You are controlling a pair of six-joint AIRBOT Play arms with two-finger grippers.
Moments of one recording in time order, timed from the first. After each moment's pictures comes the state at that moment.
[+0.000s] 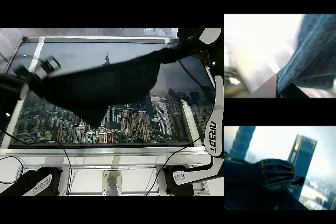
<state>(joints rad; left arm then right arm) -0.15 -1.04 1.22 2.08 -0.97 -1.01 0.06 -1.56 2.03 -1.38 1.35 1.40</state>
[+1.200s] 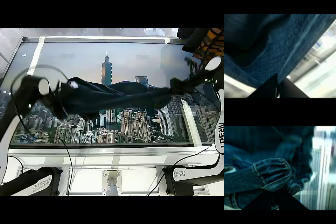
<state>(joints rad) -0.21 -1.18 1.08 1.62 -1.48 -0.91 -0.27 -1.52 1.47 -1.25 1.46 1.45</state>
